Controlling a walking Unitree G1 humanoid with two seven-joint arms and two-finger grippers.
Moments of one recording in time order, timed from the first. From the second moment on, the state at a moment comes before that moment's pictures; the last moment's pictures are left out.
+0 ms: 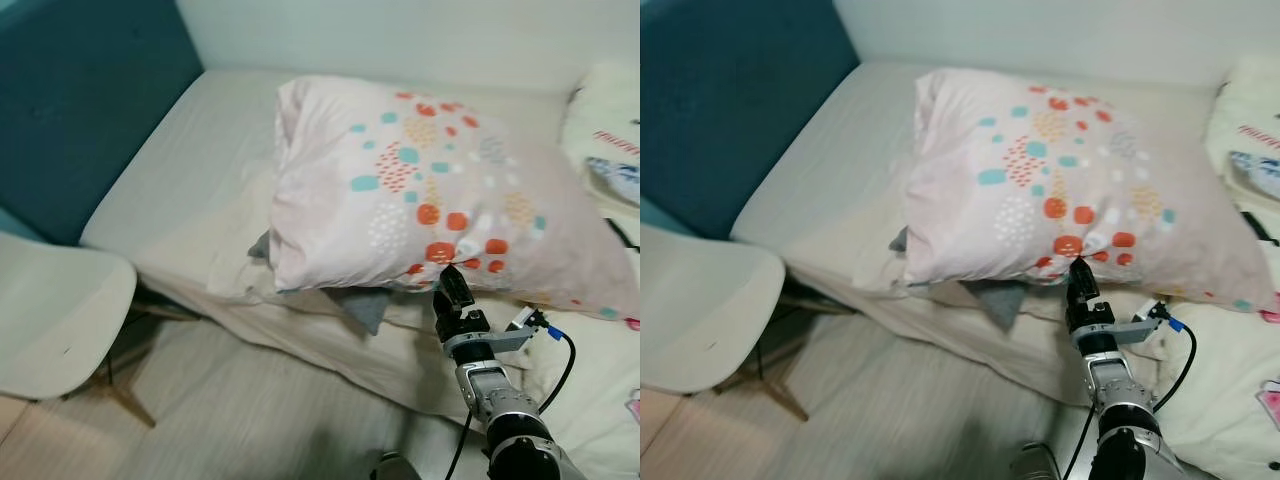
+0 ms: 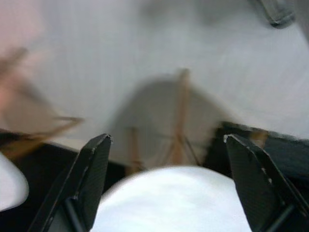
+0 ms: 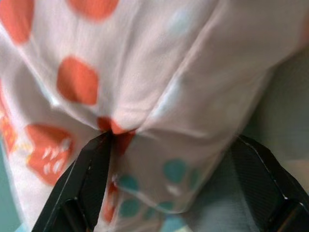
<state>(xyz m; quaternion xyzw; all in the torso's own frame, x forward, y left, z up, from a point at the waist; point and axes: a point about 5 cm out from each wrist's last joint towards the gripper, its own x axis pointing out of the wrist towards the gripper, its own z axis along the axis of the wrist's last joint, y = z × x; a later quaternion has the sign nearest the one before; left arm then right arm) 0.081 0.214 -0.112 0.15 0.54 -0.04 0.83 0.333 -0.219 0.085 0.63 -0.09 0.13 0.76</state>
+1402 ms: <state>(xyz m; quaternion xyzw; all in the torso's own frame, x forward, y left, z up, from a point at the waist) 0.173 0.223 -0.076 0.14 0.40 0.01 0.91 0.350 -0.289 0.258 0.44 -0.35 0.19 0.81</state>
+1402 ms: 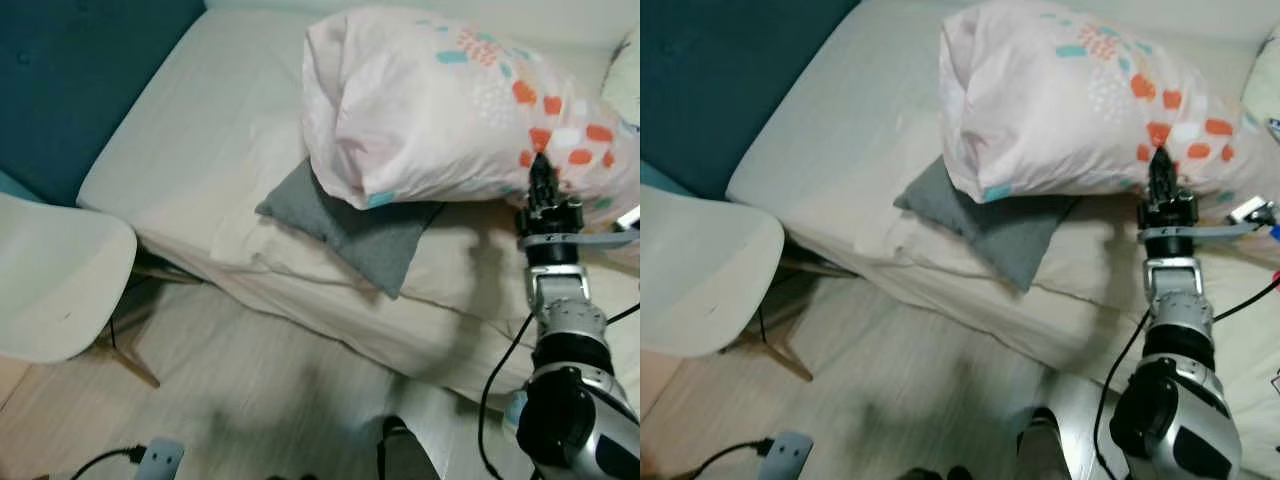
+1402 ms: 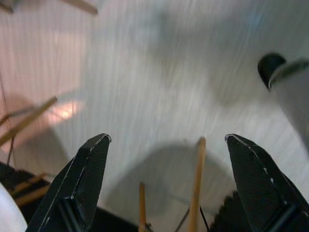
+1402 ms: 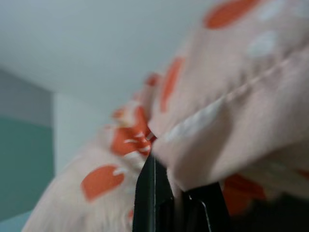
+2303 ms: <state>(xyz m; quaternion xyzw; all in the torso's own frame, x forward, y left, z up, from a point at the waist) 0.284 0.183 -0.005 0.08 0.21 0.05 0.97 0.296 -0.109 0.355 0.21 -0.34 0.52 0.76</state>
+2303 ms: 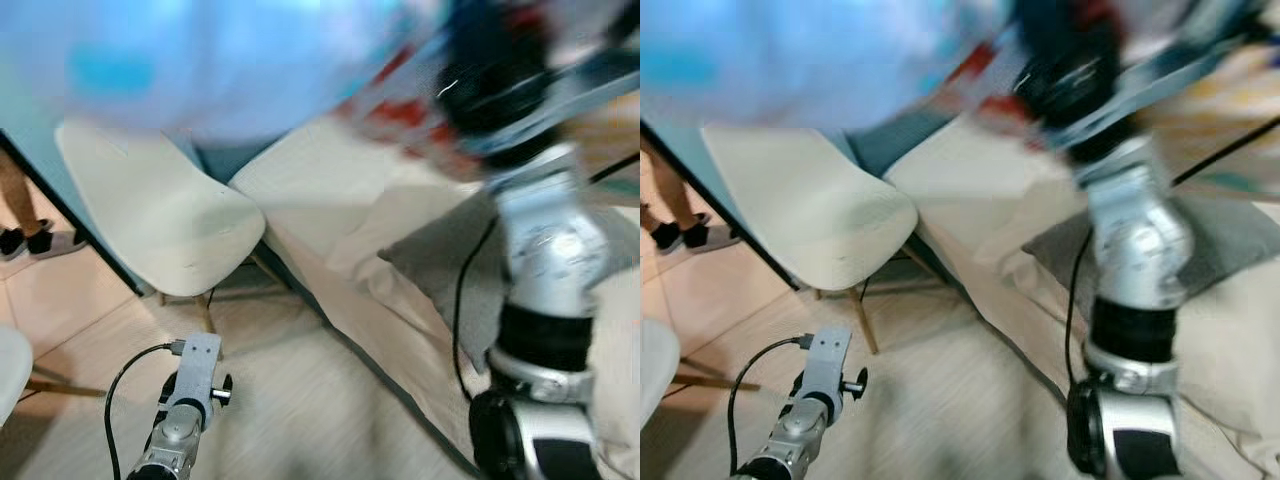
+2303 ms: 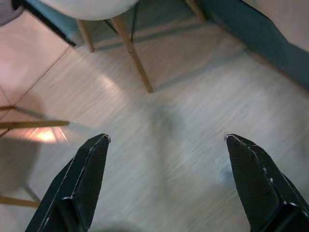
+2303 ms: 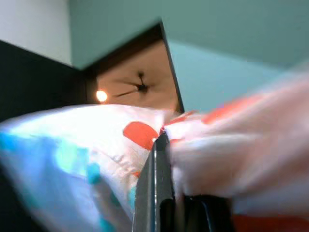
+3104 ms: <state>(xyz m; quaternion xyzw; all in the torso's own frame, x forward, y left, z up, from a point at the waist) 0.272 0.179 -0.015 0.06 0.21 0.04 0.97 0.308 -0.059 0.222 0.18 -0.12 0.49 0.85</state>
